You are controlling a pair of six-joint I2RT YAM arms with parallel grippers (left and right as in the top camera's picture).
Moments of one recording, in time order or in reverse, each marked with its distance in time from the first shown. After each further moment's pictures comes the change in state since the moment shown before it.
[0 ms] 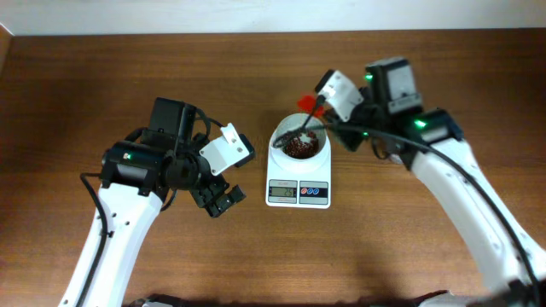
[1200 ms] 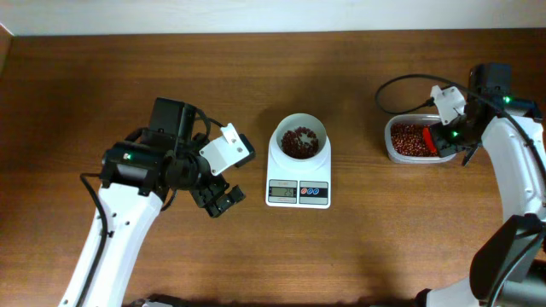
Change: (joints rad) left arm 0.000 0.000 0.000 0.000 0.000 0.000; right arm -0.505 0.216 0.018 -0.280 0.287 0.002
